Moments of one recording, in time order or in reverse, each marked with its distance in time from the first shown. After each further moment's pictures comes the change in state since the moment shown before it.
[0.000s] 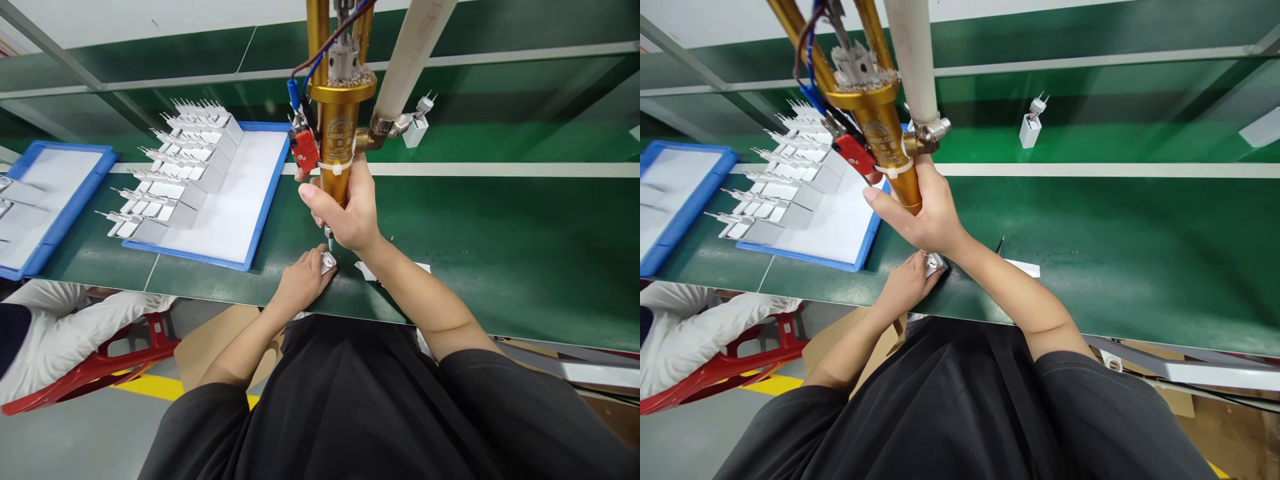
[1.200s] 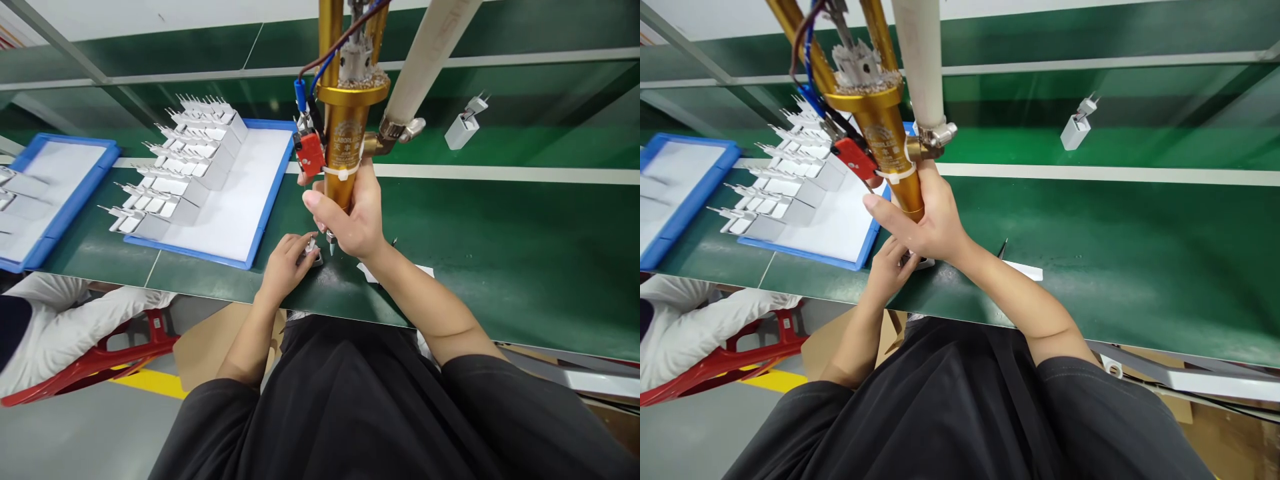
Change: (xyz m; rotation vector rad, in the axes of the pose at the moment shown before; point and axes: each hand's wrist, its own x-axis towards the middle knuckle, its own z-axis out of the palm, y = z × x) left_hand 0.008 -0.040 -0.007 -0.346 0.356 0.096; right_hand -0.005 -0.003 0.003 -0.054 -0.024 -0.014
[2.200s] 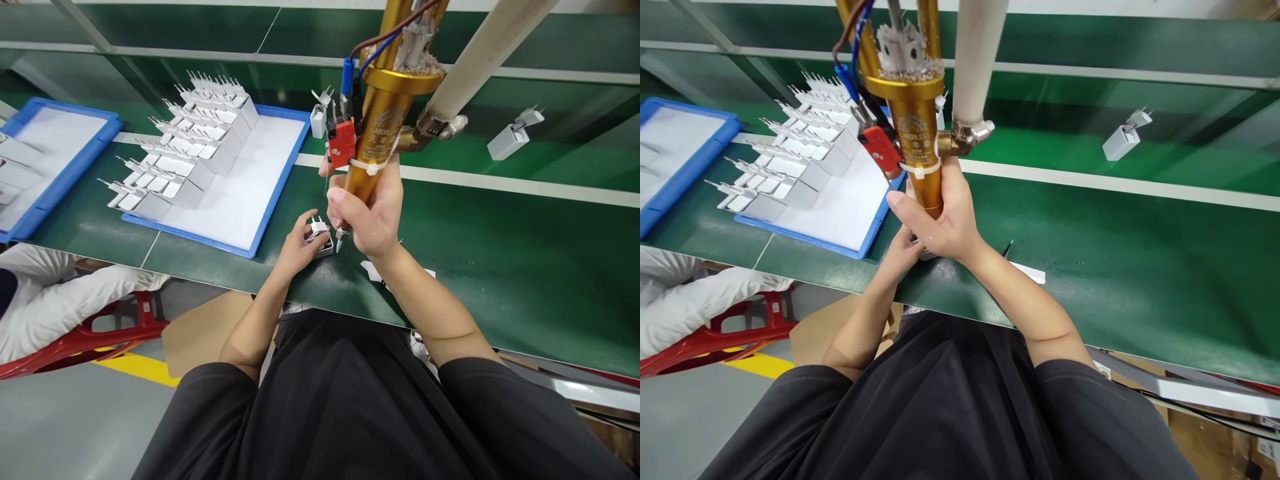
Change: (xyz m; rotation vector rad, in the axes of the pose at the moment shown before) left_hand 0.014 -0.007 0.031 -0.528 -0.009 -0.496; right_hand -0.006 0.005 -0.001 -0.023 0.001 -0.033
